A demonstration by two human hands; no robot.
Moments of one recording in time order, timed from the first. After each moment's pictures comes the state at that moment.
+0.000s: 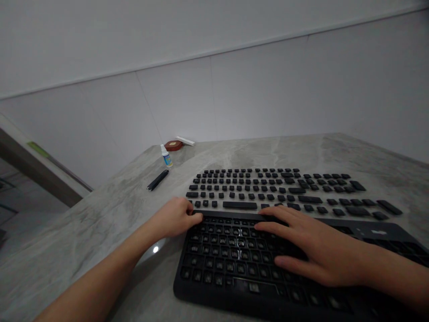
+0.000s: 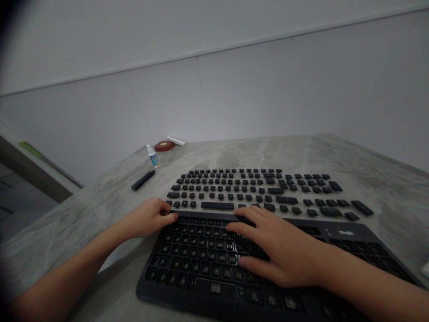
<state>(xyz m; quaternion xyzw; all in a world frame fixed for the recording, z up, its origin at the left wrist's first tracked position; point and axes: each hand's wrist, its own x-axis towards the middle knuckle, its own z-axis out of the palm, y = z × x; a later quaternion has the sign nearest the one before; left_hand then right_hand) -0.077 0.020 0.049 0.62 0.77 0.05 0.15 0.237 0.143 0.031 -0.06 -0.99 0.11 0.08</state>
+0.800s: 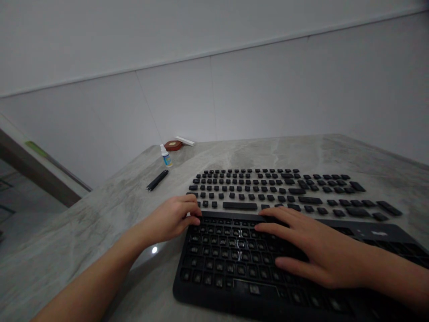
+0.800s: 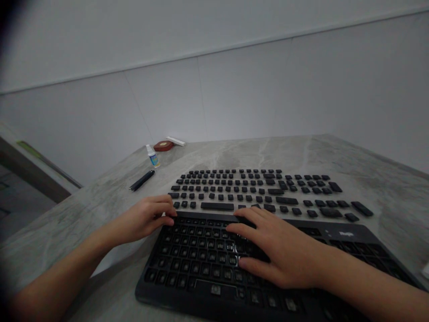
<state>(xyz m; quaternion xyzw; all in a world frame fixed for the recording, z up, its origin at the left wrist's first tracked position) -0.091 0.009 0.057 0.79 0.58 0.15 0.11 0.236 0.143 0.031 -0.07 -0.99 0.13 0.09</state>
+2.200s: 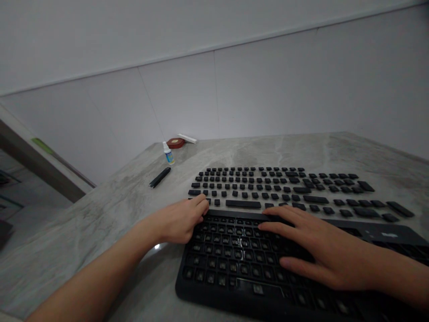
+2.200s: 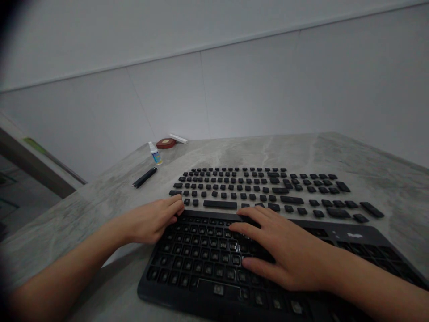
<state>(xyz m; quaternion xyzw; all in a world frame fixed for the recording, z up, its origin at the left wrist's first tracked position) -0.080 0.013 0.056 0.81 0.58 0.02 0.11 0.239 0.143 0.031 -0.06 -0.99 0.12 0.10</state>
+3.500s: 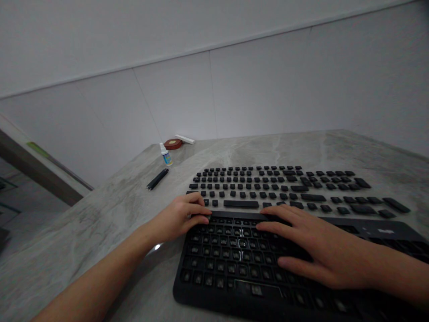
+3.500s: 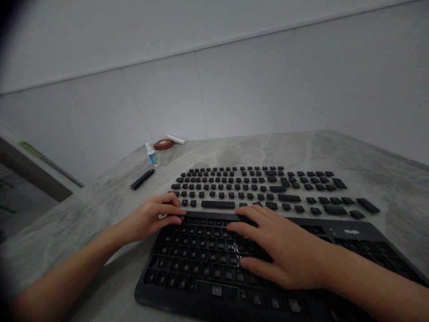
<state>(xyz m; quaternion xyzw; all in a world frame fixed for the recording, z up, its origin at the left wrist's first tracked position) -0.088 0.018 0.042 0.81 0.52 0.23 0.12 0.237 0.142 0.033 -0.07 -0.98 0.13 0.10</state>
